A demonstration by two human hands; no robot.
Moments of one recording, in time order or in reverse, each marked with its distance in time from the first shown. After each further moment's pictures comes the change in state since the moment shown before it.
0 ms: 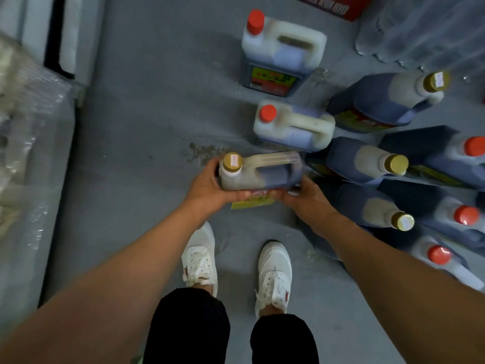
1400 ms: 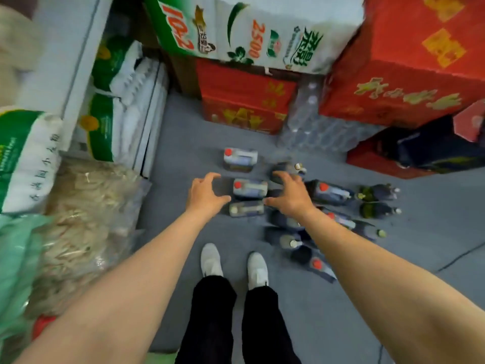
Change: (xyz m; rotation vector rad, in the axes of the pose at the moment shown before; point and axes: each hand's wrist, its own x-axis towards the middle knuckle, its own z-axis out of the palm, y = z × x) left_hand -0.261 0.337 -0.053 0.640 0.128 0.088; right_hand -0.313 -0.334 -0.086 -0.587 0.198 -0.103
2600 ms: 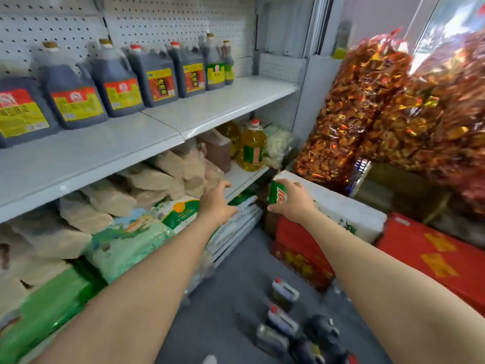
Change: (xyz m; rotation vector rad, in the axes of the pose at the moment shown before) left_hand -0.311 0.097 -0.230 -0.134 0.801 0.052; right_hand -0.235 -0.259 -0.182 -0.253 0.199 -0.822
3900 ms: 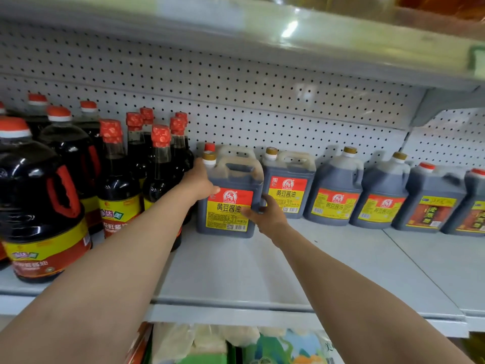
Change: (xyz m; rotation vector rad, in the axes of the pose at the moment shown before) left_hand 0.036 -0.364 -0.513 -0.175 0.729 -0.615; right_hand 0.142 -0.629 0.295 0.531 -0.550 -0.612
